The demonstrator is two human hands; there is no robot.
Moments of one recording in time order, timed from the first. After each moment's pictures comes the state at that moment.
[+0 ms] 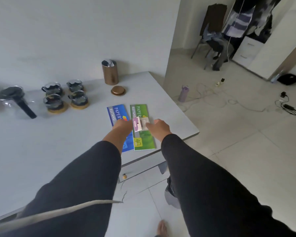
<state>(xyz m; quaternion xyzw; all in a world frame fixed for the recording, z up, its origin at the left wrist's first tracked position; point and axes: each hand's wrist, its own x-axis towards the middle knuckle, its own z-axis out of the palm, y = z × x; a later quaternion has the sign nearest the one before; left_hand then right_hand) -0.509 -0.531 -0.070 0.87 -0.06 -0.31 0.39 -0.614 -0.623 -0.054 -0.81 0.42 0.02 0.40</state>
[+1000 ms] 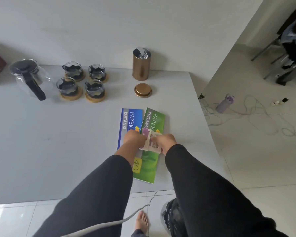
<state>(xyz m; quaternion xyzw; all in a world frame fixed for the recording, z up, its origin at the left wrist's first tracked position) -0.433 -0.612 -0.146 0.88 0.09 -0.33 0.32 -0.477 -0.715 -0.150 -0.70 0.46 0.14 0.53</state>
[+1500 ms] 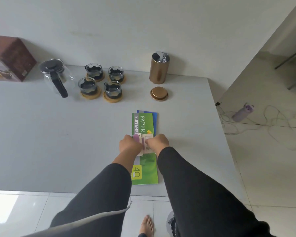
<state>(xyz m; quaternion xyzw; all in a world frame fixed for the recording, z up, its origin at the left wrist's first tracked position) -0.432 -0.557 -0.162 0.90 0.16 -0.26 0.32 -0.450 -0.658 -0.148 -0.80 0.38 0.18 0.44</state>
